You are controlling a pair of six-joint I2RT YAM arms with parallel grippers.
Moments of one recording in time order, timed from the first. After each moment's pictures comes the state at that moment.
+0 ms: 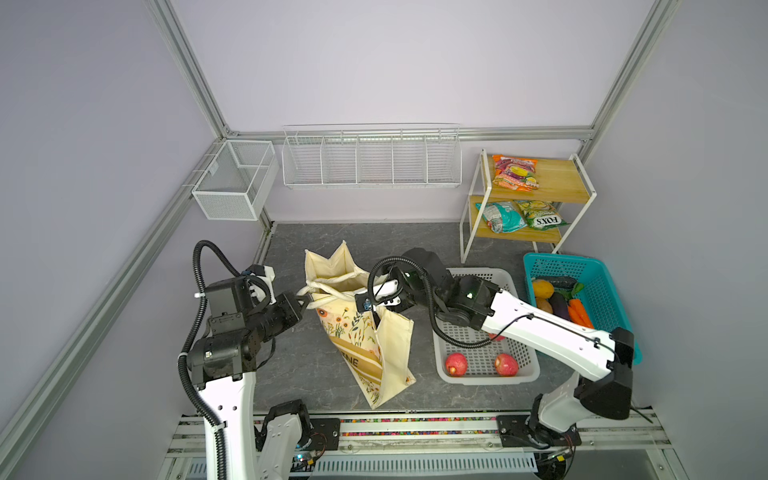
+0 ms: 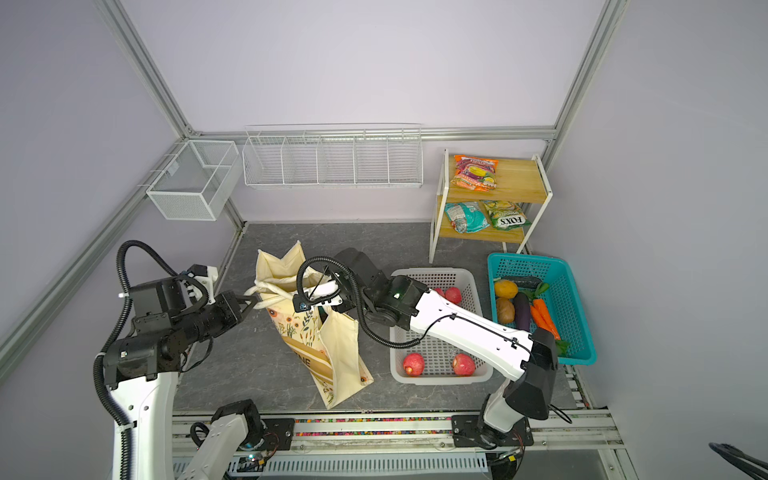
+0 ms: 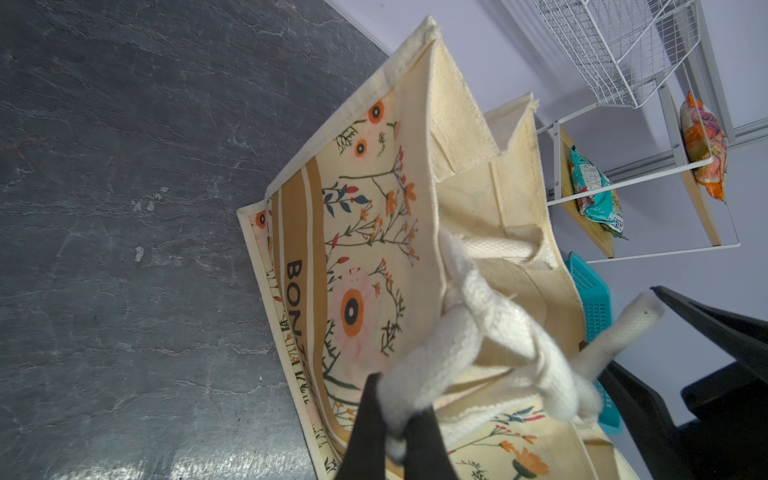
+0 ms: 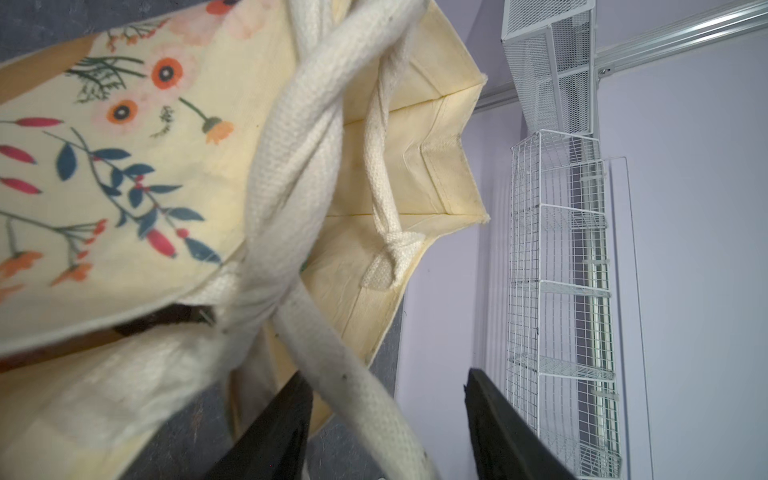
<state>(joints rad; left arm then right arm) 0.19 0.80 1.16 -1.09 0.55 -0.40 1.08 1.60 1.61 -0.53 0.22 -1.11</state>
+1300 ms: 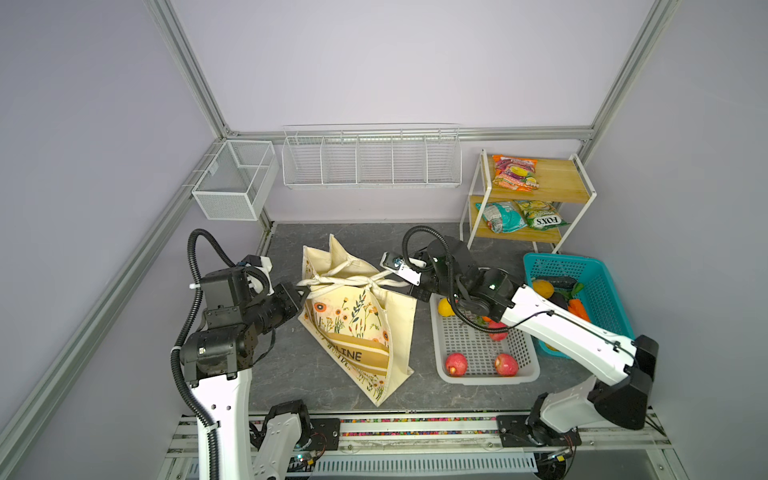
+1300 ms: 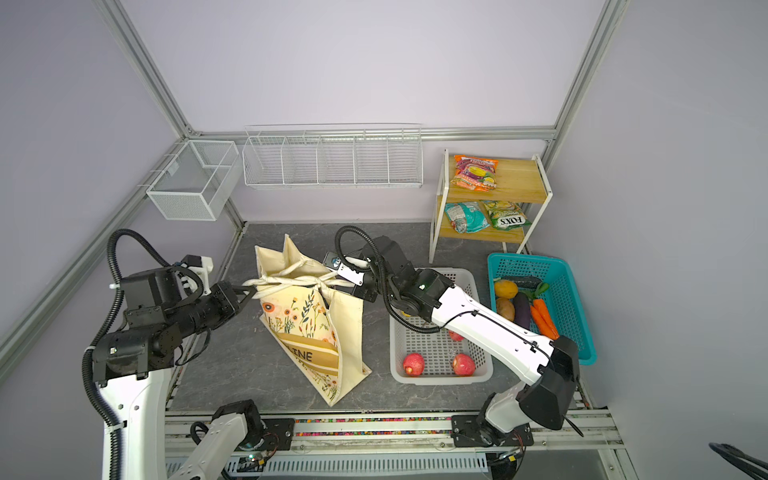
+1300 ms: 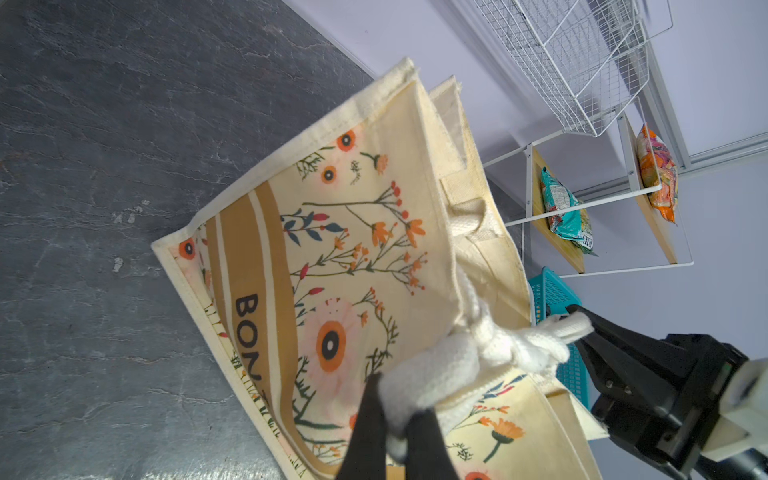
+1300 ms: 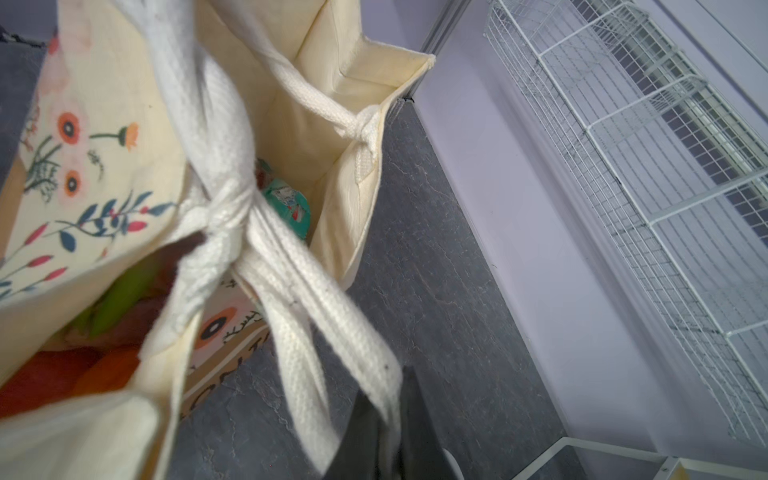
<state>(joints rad) 0.16 0.85 1.28 -1.11 0.52 -0.49 0.89 1.46 1.44 -0.48 0.05 -0.49</state>
